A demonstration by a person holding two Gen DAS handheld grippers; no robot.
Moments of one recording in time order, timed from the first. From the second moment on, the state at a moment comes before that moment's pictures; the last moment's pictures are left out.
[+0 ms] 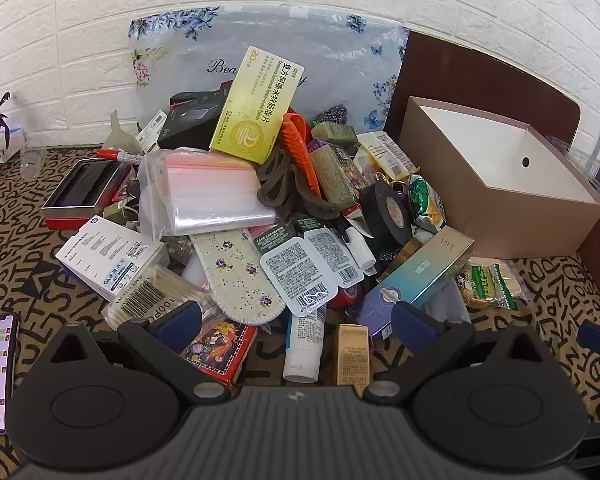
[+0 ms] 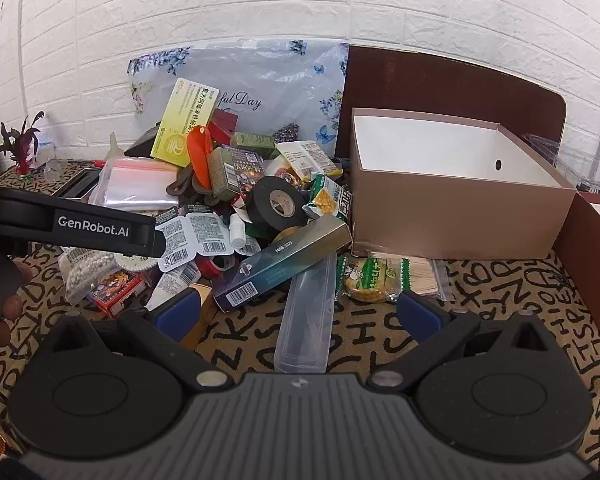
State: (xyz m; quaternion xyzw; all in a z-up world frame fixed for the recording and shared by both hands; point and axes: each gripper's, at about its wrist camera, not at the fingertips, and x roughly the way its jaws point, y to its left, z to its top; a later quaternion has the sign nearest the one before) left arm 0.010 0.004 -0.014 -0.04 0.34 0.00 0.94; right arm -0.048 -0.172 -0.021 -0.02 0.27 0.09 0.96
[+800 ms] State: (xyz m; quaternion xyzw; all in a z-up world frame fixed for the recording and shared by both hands) left arm 0.037 -0.006 -0.042 -0.03 0.40 0.00 0.92; right arm -0.024 -0.178 -0.041 -0.01 0.32 0.09 0.94
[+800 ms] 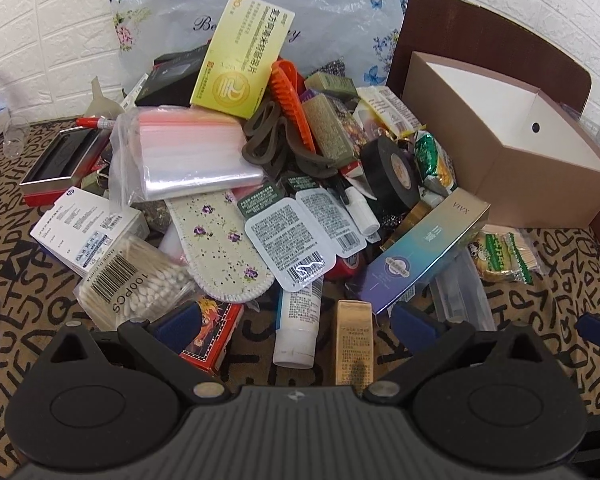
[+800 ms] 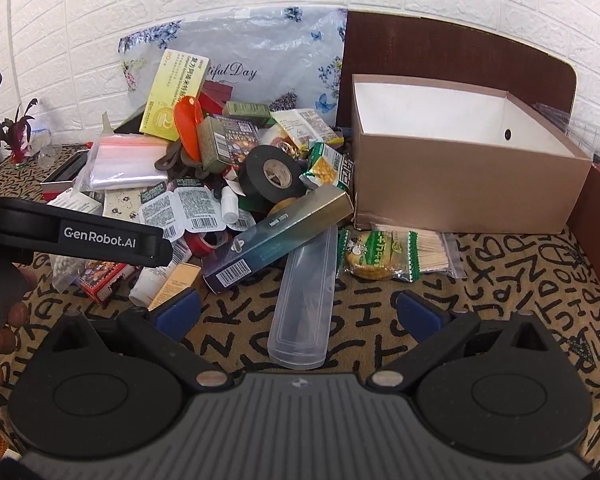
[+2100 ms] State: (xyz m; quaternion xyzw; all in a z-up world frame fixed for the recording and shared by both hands) left arm 0.028 -0.002 -0.053 -0.09 0.42 -0.16 0.89; right arm 0.011 -0.180 -0.069 -0.03 0.35 0.13 0.93
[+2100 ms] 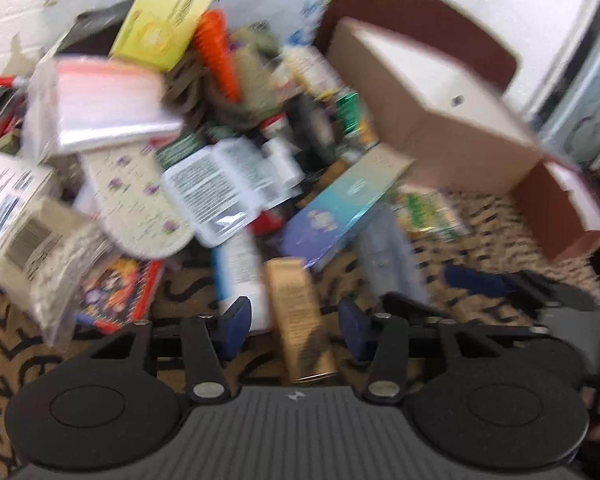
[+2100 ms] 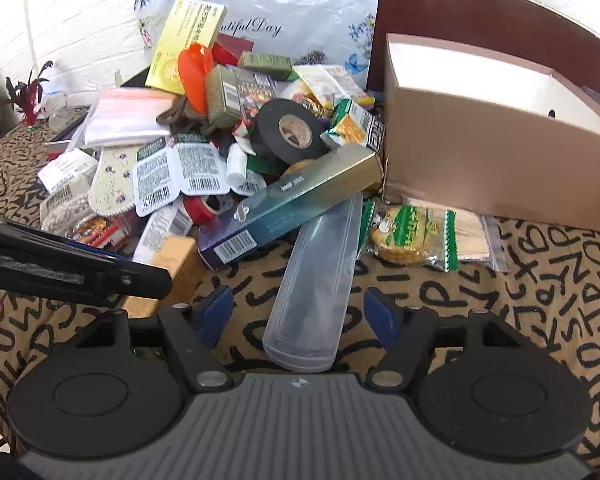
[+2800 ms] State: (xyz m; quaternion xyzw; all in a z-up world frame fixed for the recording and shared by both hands) left arm 0.048 -0.006 -0.095 -0.09 0.44 -0.16 0.88; right arm 0.033 -0.186 -0.096 -0.03 0.38 0.14 0.92
